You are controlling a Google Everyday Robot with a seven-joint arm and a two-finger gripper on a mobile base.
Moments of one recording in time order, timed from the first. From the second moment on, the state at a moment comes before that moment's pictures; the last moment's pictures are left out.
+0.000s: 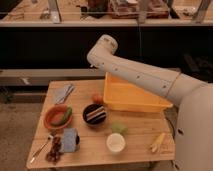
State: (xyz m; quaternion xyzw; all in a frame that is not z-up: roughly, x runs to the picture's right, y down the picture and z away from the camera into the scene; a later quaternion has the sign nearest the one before) arm -0.047 -0.164 0.786 0.07 -0.07 -0.42 0.90
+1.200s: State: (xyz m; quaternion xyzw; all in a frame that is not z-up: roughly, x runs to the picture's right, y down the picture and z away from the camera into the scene) arm -0.120 -0.128 0.722 0.10 -0.16 -0.49 0.85
